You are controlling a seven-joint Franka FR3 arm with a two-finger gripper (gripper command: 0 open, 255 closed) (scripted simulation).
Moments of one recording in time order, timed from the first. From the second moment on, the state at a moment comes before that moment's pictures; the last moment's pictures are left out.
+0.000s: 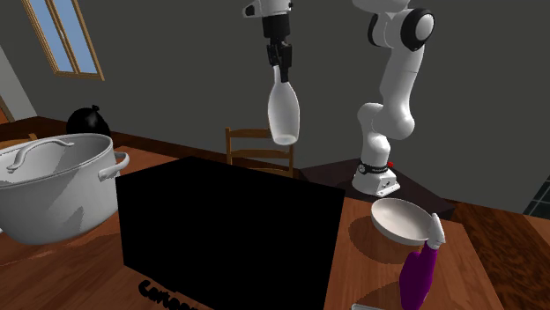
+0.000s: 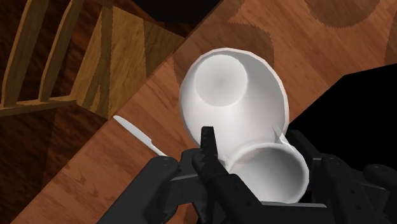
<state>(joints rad) -0.03 -0.15 0.03 -1.56 0.00 1.29 -0.02</state>
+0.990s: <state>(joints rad) 0.00 -0.08 0.06 -1.30 0.00 1.10 0.03</state>
